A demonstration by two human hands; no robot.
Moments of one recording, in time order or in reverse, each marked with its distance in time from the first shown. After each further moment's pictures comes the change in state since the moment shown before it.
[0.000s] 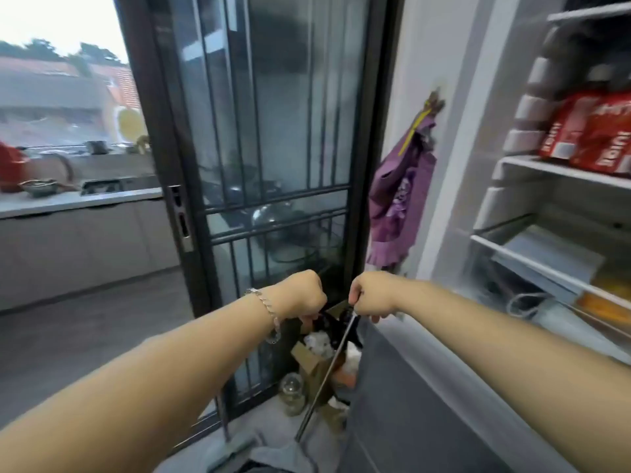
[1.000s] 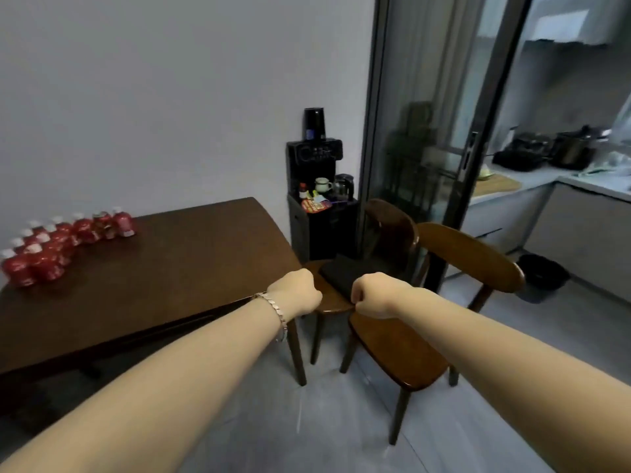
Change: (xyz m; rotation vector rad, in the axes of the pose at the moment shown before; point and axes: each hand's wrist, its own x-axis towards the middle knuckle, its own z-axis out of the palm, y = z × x) left_hand -0.936 -0.446 0.096 -0.319 0.926 -1.536; right_hand -0.529 -0.691 0.498 -0.626 -0.333 -1.636
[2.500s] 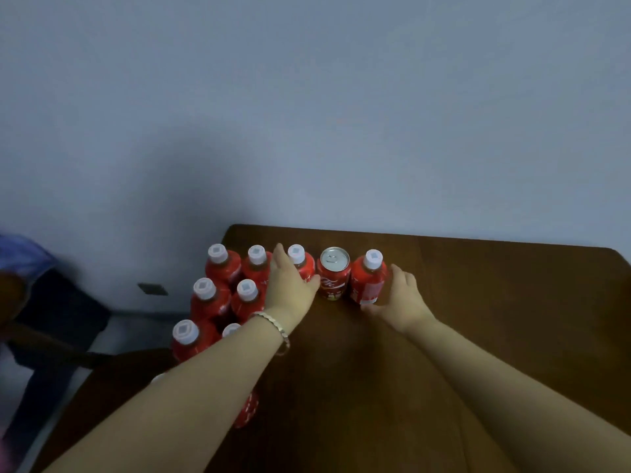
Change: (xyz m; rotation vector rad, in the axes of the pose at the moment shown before) left_hand 0.532 -0.890 -0.314 -0.549 0.487 -0.677; right_hand 0.869 -0.715 0.115 0.438 -0.187 -0.142
